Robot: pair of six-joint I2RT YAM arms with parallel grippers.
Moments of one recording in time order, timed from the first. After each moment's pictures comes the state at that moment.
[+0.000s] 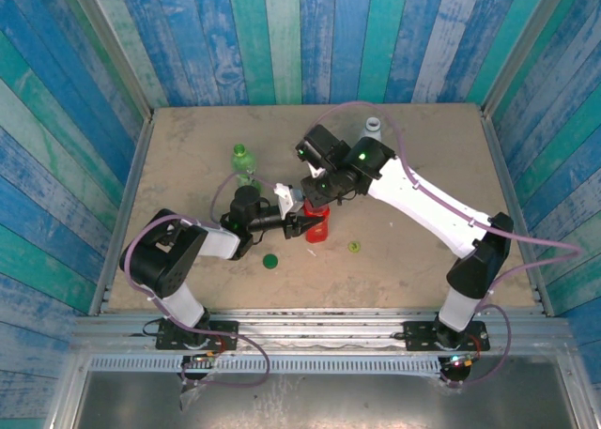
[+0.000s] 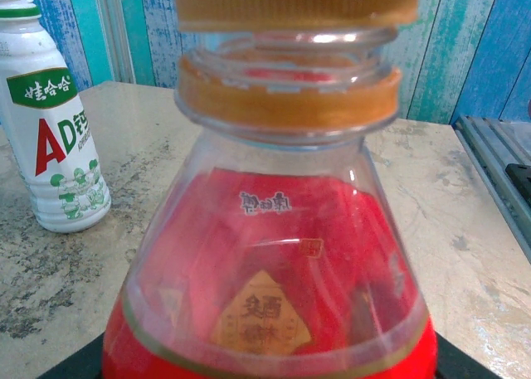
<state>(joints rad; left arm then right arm) -0.52 1.66 0.49 1.02 0.80 0.10 0.89 1.75 1.83 -1.19 0.11 0.38</state>
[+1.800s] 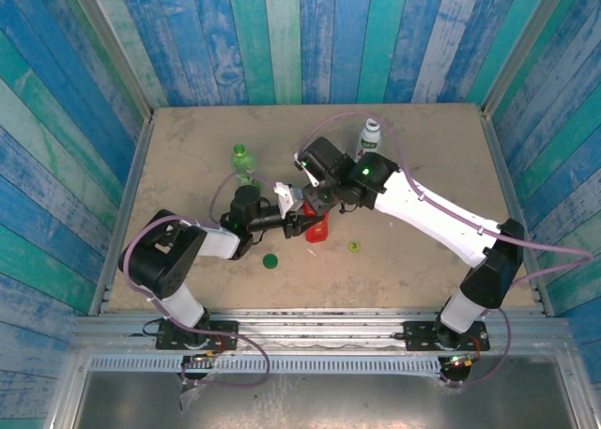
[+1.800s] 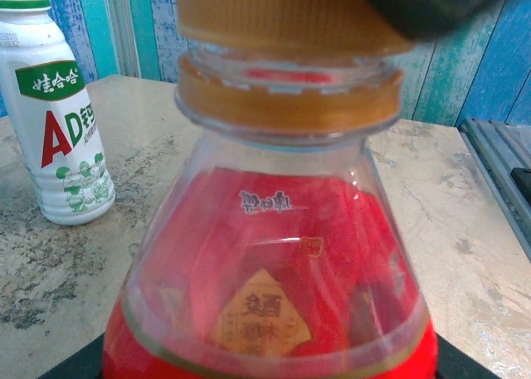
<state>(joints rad) -0.52 1.65 0.50 1.00 0.78 0.08 0.92 1.66 1.65 -1.02 0.20 0.22</state>
